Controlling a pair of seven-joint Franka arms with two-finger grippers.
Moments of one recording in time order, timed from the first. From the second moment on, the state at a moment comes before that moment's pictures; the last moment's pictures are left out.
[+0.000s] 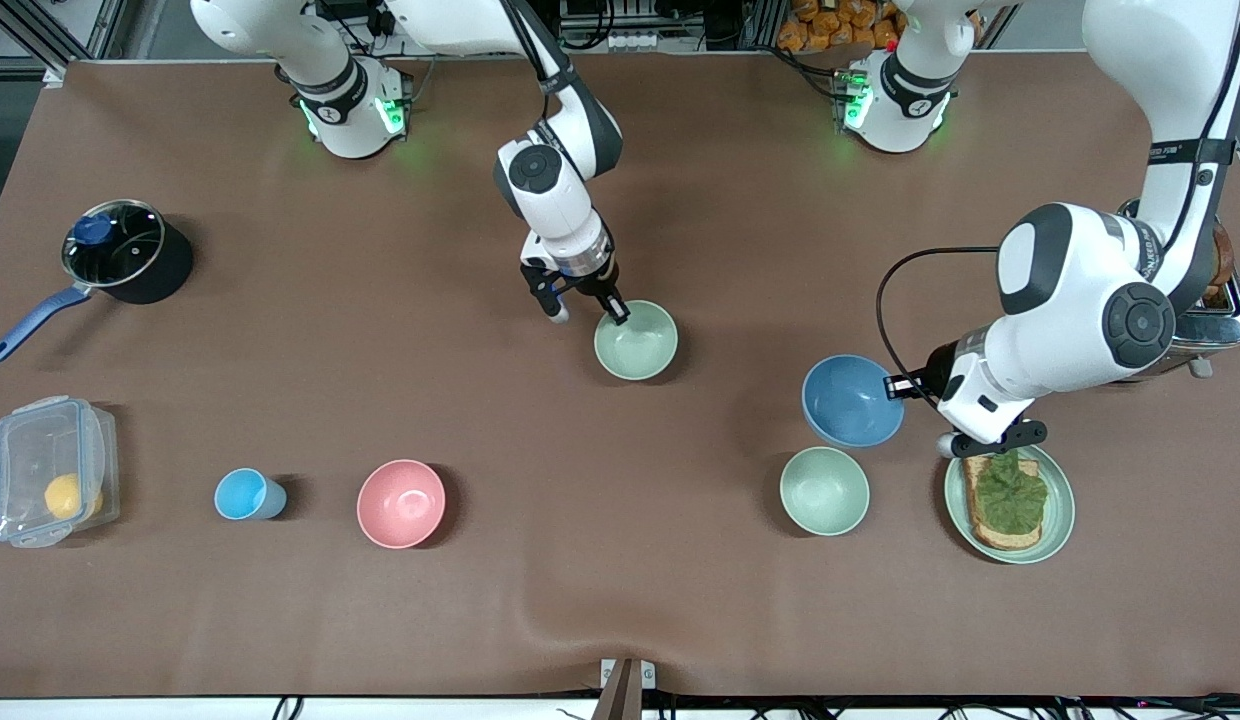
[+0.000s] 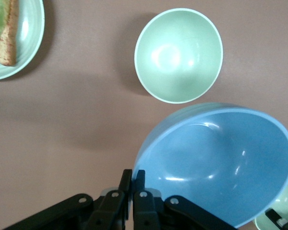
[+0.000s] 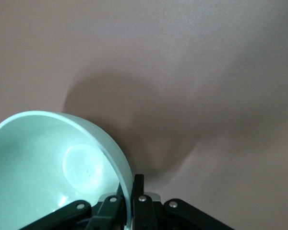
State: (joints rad) left arm 0.11 0.38 -0.35 -1.72 -0.11 2.00 -0.35; right arm 1.14 0.56 -0.25 -2.01 0.54 2.85 1.52
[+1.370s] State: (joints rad) left arm 0.02 0.39 -0.35 -1.69 -0.16 2.04 -0.52; right arm 1.18 0.61 -0.31 -1.93 0.54 2.83 1.61
